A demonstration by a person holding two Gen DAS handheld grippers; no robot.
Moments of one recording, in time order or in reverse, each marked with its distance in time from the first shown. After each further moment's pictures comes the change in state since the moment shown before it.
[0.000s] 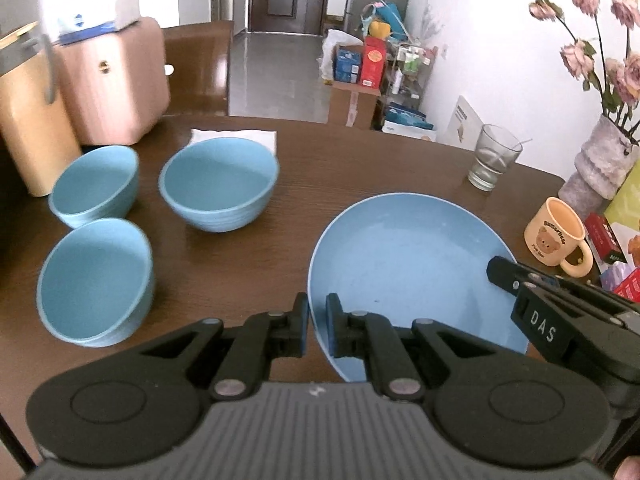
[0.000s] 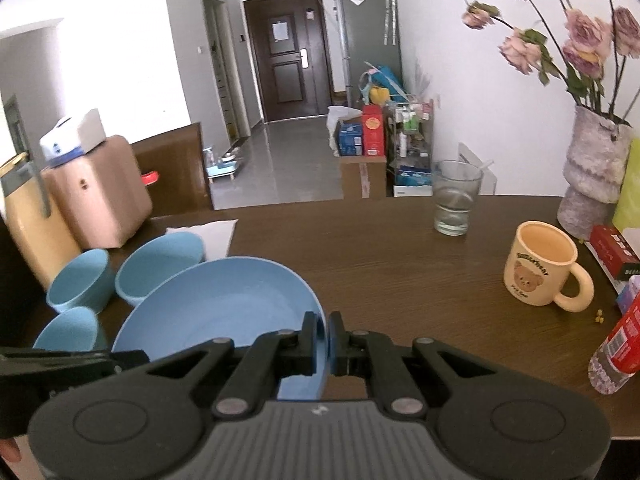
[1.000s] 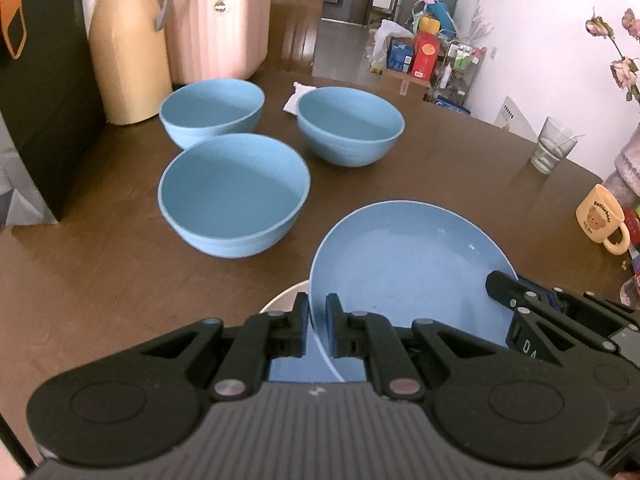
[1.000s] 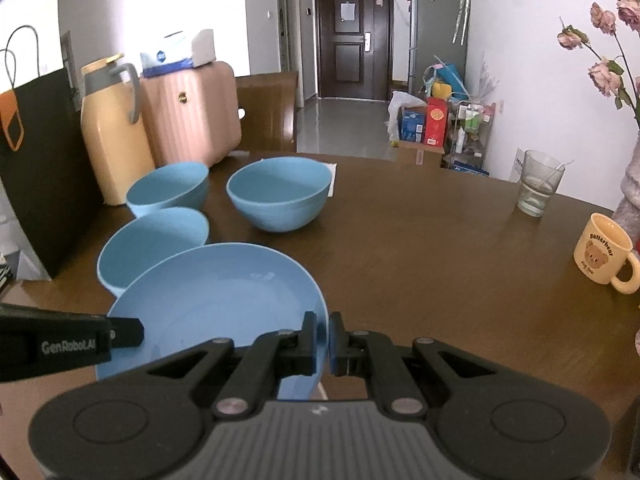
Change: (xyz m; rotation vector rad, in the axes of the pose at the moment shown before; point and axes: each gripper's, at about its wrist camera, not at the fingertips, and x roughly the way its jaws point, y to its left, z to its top) left arm -0.036 0.124 -0.072 -0.099 0.041 0.065; right arm -0.024 0.128 -0.083 -0.170 0.070 0.065
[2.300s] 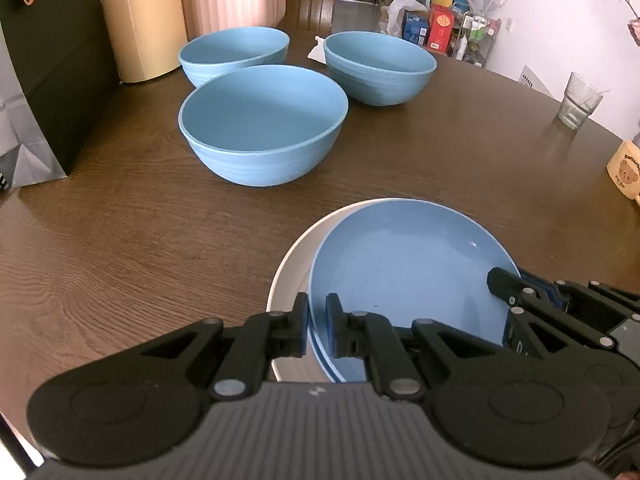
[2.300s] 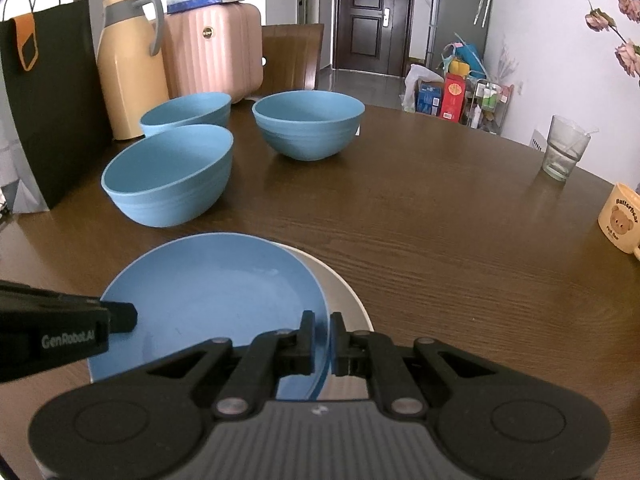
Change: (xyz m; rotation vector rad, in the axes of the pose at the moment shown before) left arm 0.036 0.016 -0.050 0.023 0.061 0.056; right arm 0.032 0.023 -0.052 -0.069 0.078 -0.003
